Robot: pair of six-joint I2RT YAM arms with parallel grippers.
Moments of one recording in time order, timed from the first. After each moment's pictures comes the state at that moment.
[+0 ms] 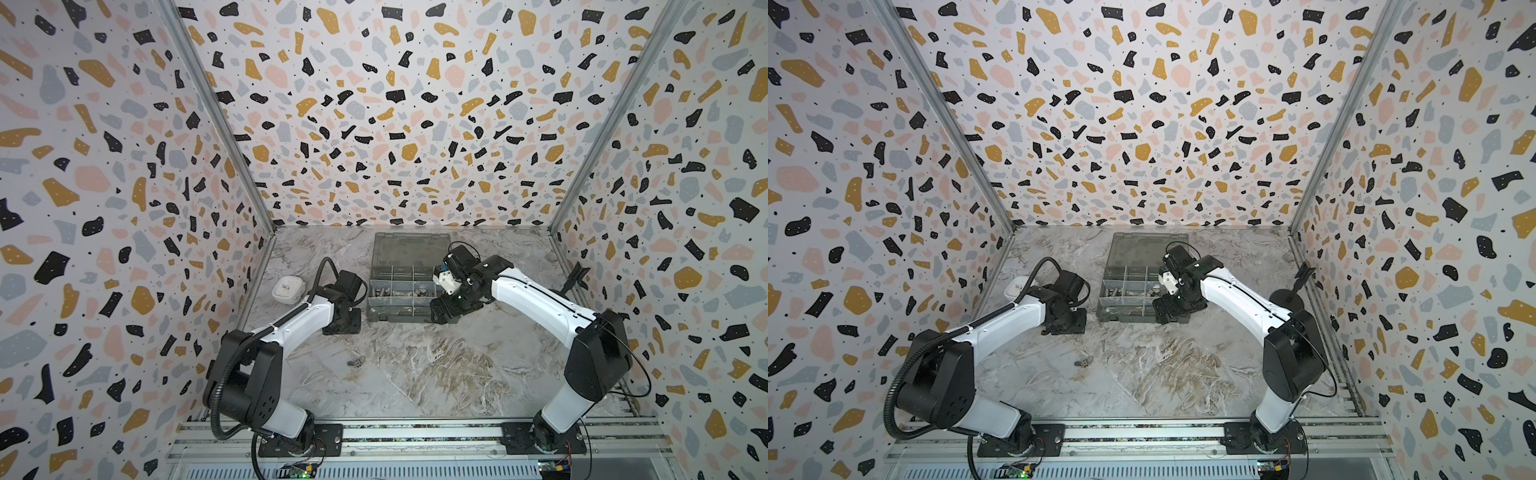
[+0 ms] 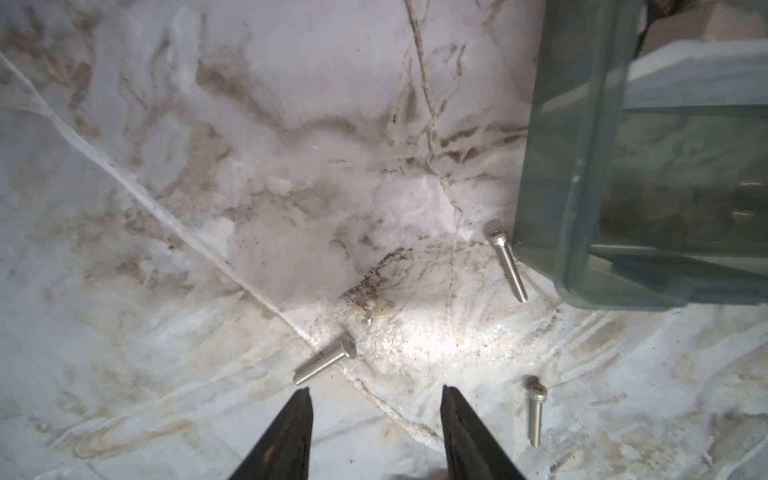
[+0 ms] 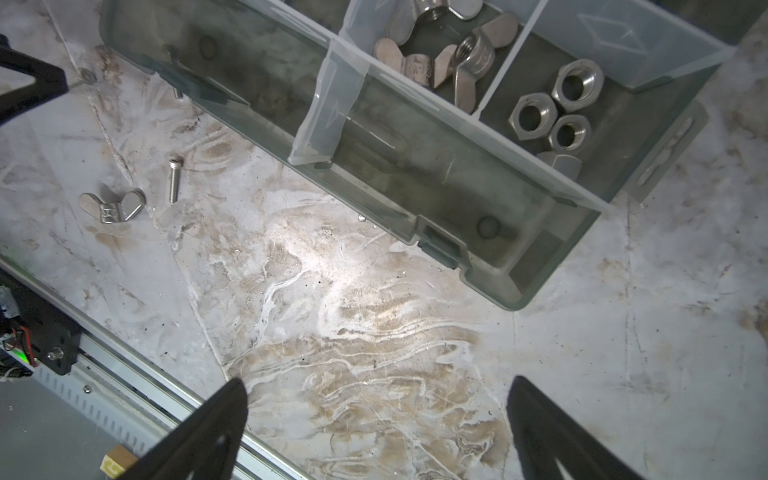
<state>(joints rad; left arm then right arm) -0.36 1.52 0.93 -0.75 -0.09 -0.36 0.63 1.68 1.42 -1.03 -0.20 0.14</state>
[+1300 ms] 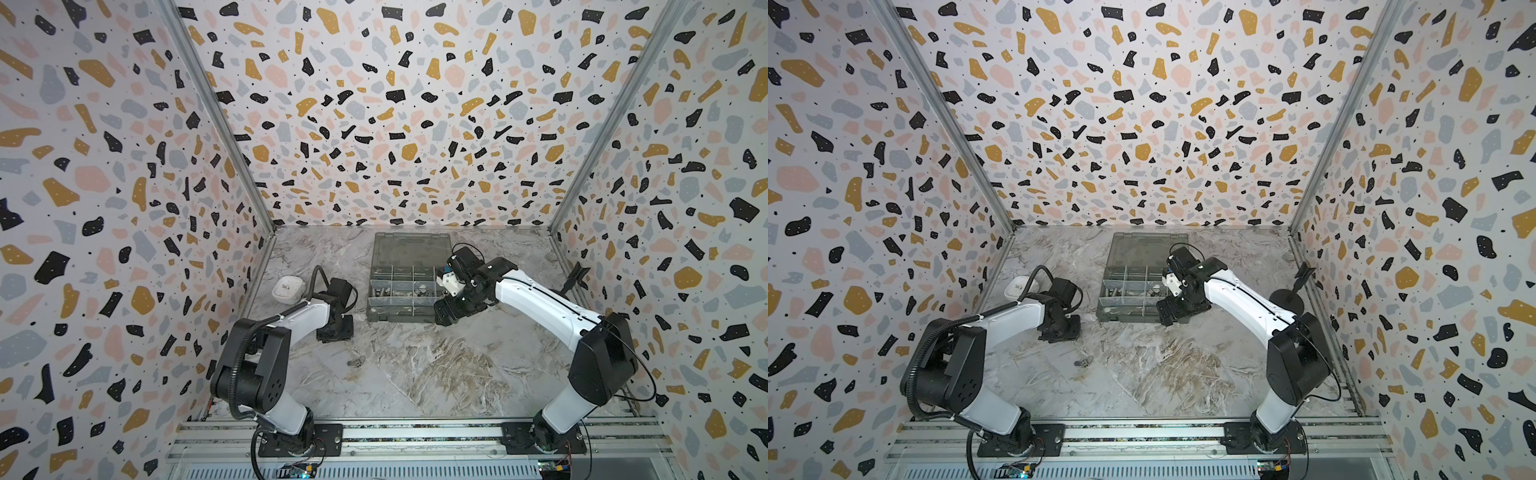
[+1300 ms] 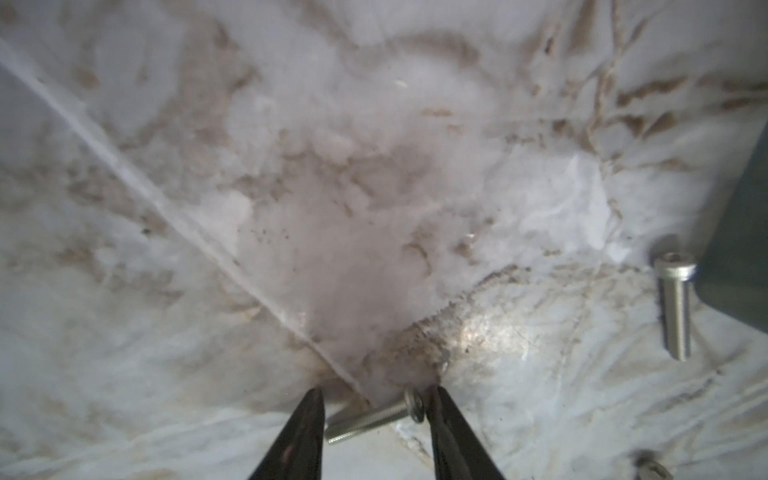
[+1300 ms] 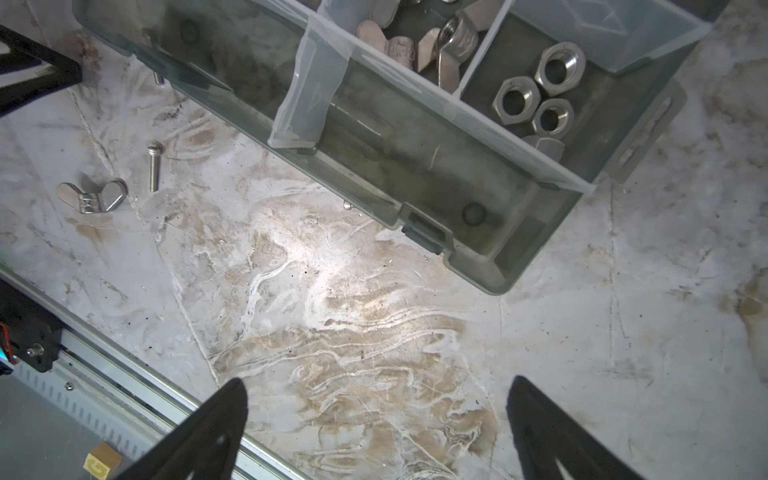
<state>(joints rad) -0.26 1.58 0.84 -0.66 -0.05 -0.36 0.62 1.65 1.39 -1.03 -0.19 0.12</state>
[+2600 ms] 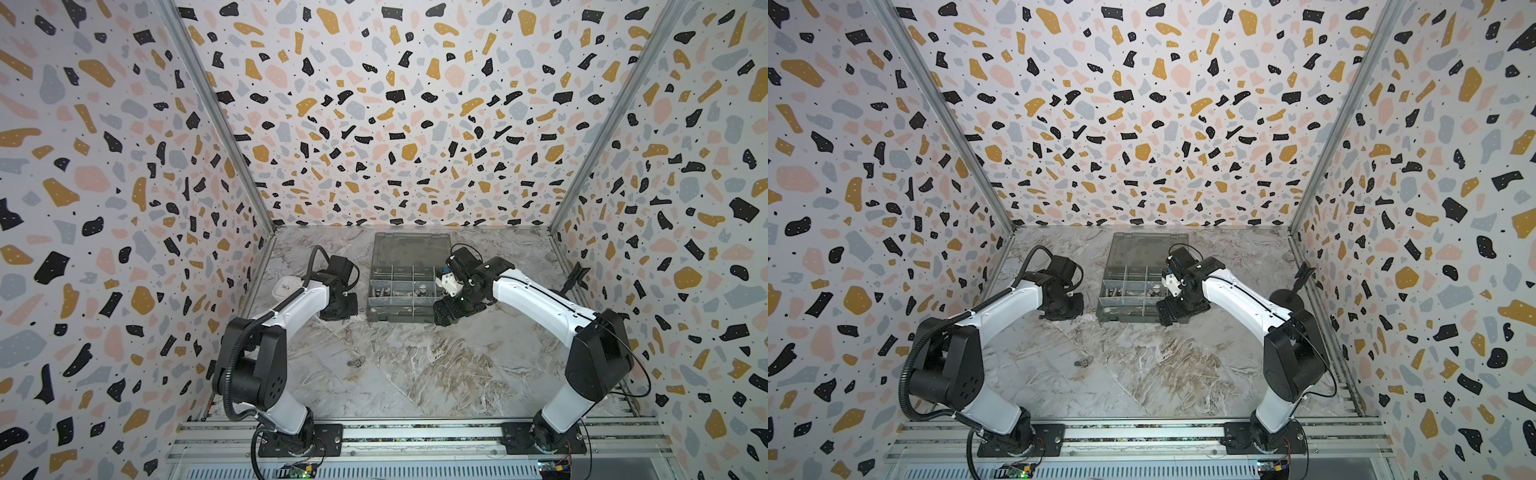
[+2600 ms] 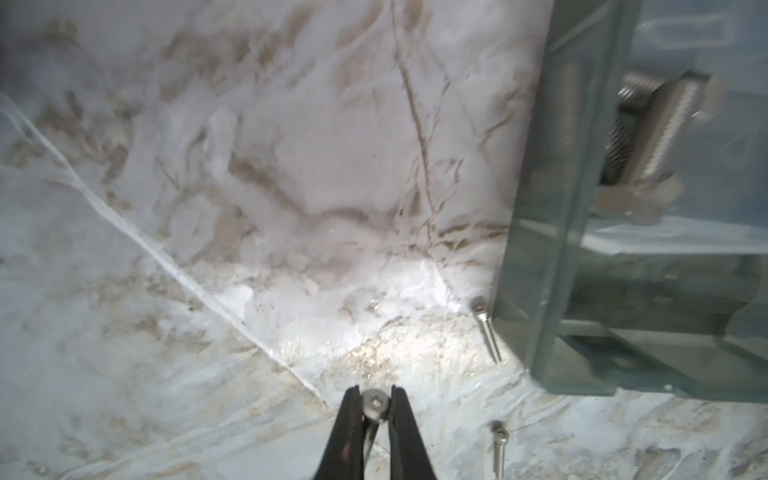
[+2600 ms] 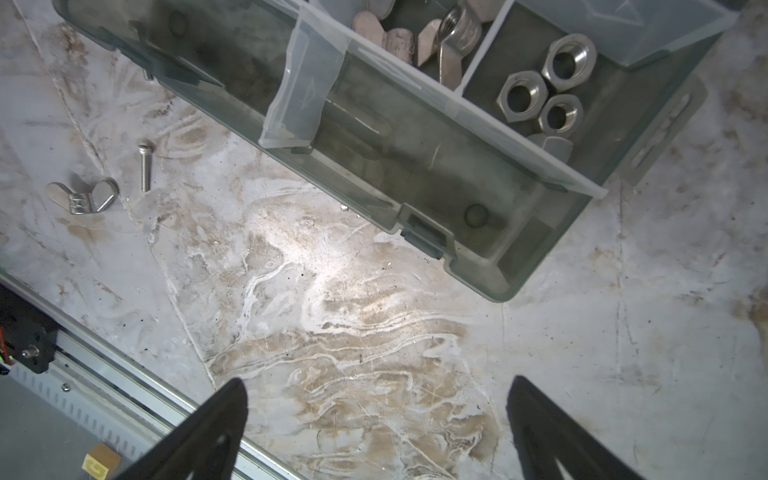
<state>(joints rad) -0.27 1.61 1.12 -0.80 0.00 -0.35 0.61 1.67 1.40 -1.03 -0.19 0.12</state>
